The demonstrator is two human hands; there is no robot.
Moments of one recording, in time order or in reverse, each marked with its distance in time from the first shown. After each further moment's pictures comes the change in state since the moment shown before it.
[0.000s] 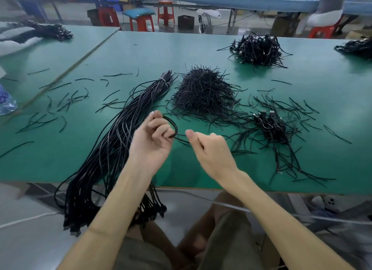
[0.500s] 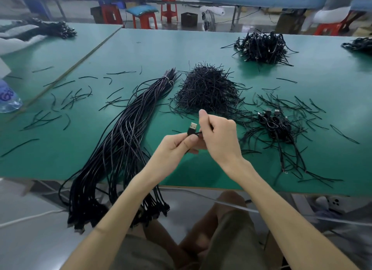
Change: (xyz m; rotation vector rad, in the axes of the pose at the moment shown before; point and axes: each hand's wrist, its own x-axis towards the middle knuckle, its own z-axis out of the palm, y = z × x) left_hand -0.020 -0.024 -0.010 1.482 -0.247 0.248; right_hand 0.027 -0.010 -0.011 0.057 0.165 0.163
